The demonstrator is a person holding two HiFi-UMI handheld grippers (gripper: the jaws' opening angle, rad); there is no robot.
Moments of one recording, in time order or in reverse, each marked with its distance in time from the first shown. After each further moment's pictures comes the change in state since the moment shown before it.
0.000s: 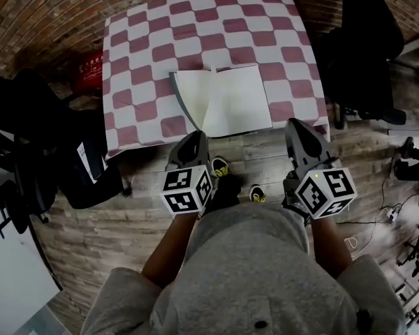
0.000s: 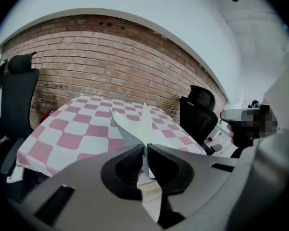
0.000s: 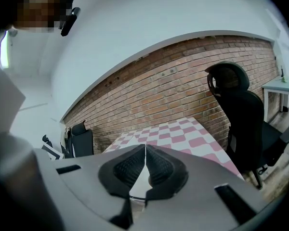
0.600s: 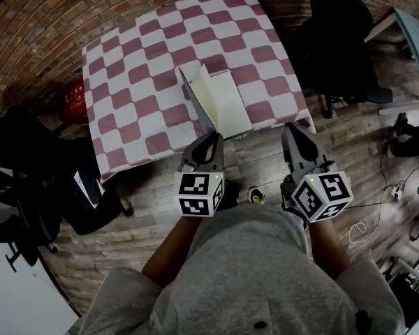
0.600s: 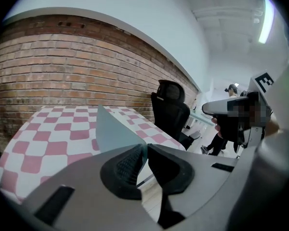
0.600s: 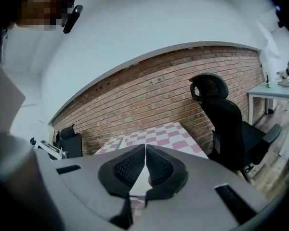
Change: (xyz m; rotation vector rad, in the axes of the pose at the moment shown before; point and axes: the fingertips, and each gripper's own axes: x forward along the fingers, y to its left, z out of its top) left arm 0.029 -0.098 0.011 0.237 0.009 -0.251; right arm -0.039 -0.034 0.008 0.023 -0.055 -0.128
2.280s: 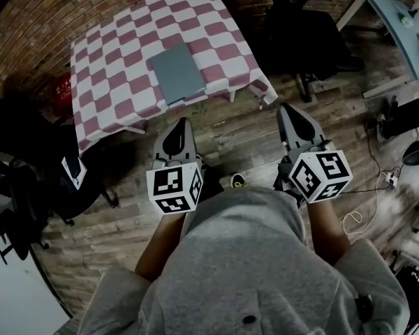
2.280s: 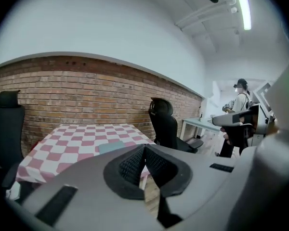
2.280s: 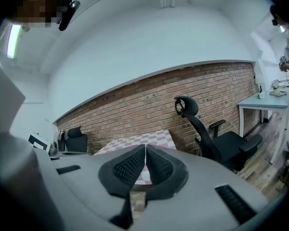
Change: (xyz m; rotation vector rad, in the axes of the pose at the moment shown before) left arm -0.097 -0.136 -0.011 0.078 -0.200 0.156; right arm -0.184 -0.067 -0.010 -0.054 -0.103 -0.007
